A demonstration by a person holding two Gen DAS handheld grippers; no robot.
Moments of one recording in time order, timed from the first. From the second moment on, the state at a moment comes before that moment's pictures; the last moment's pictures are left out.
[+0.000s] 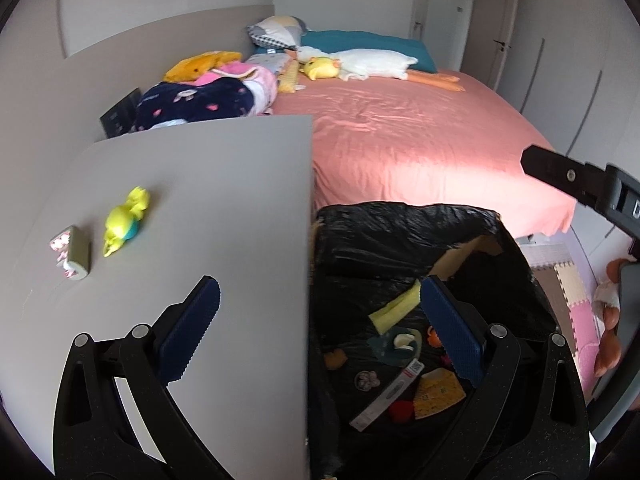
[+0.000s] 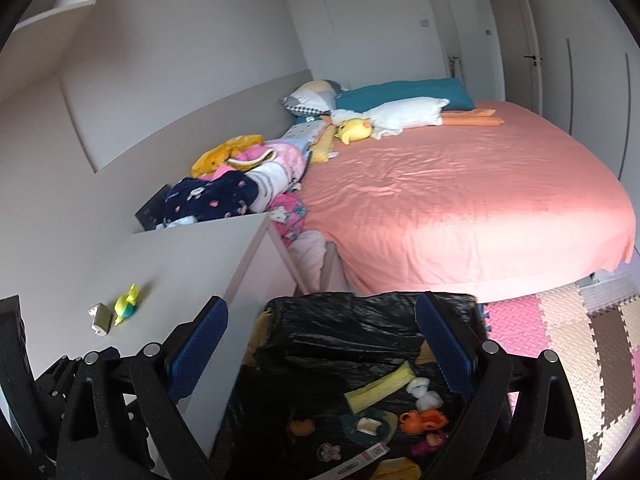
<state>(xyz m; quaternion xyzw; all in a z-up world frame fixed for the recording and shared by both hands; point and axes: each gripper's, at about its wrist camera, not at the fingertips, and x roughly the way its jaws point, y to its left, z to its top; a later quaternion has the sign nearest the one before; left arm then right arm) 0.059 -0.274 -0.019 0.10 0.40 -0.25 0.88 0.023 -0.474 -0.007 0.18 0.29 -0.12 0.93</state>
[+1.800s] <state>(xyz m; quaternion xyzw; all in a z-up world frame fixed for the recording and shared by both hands) 0.214 -0.072 -0.065 -0.07 0.44 -0.04 0.89 0.198 -0.303 -0.044 0.18 0.37 0.02 0.91</state>
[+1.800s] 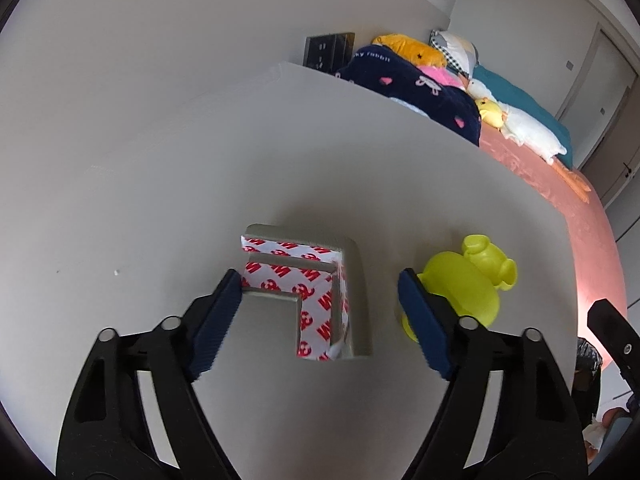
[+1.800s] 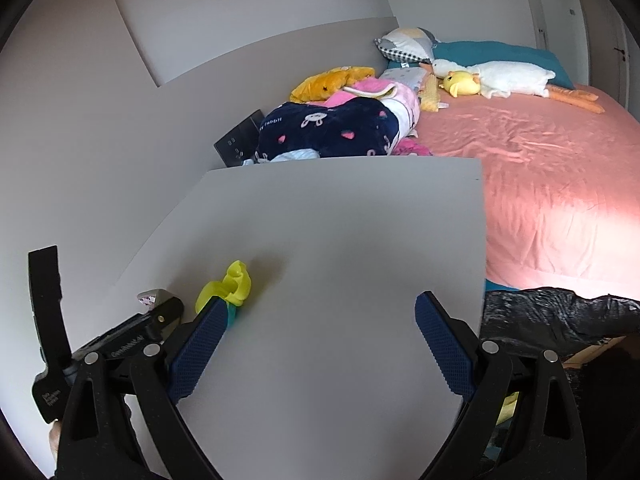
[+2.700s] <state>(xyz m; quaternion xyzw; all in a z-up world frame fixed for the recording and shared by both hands) 0.204 0.020 -0.045 -0.09 0.40 0.08 0.91 0.258 -0.220 -0.075 0.12 0.42 0.06 0.90</state>
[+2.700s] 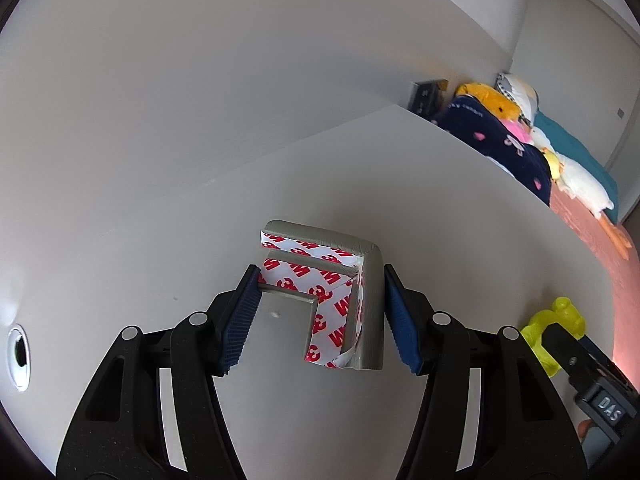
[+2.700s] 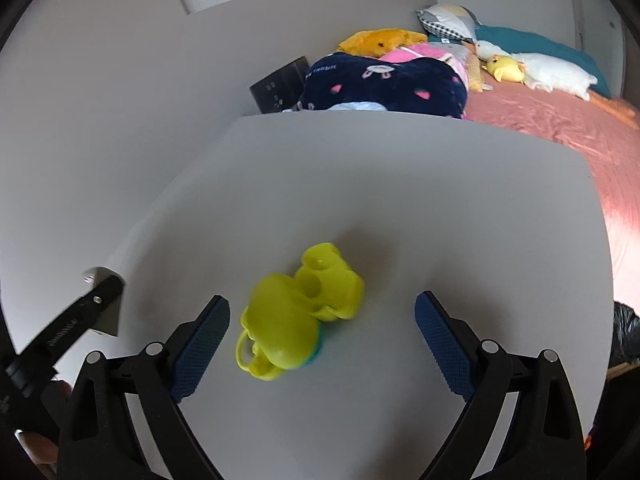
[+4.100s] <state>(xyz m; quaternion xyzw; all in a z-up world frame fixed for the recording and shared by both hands) 0.158 -0.042 -0.004 -0.08 0.39 0.02 0.92 0.173 -0.279 -0.010 0.11 0.37 0.07 0.92</state>
